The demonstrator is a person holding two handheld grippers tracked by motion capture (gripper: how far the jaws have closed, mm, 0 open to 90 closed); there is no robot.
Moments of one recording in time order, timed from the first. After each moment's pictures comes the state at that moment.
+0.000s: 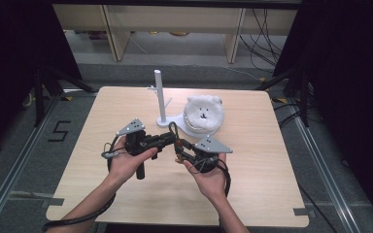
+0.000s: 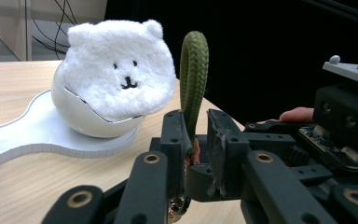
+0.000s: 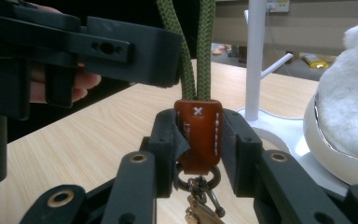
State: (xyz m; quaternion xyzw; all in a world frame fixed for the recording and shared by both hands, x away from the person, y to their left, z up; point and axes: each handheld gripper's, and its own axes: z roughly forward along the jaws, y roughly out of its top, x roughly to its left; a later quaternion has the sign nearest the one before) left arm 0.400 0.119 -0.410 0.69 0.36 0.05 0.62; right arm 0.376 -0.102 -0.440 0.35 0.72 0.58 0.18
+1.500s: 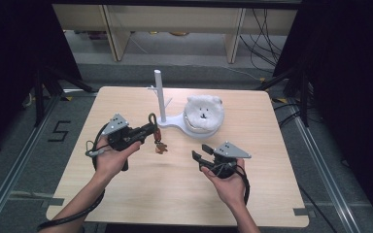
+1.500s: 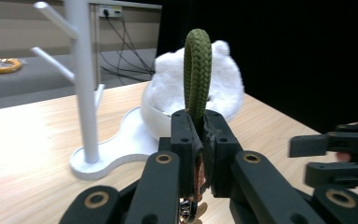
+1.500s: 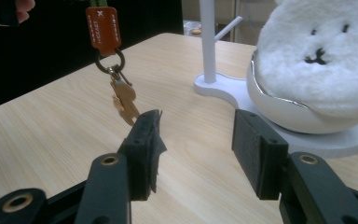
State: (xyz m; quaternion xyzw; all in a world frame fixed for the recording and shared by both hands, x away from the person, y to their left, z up) left arm 0.408 0.163 -0.405 0.69 0.37 0.19 0.59; right arm 0.366 -0.154 -0.453 0.39 0.73 0.53 0.19
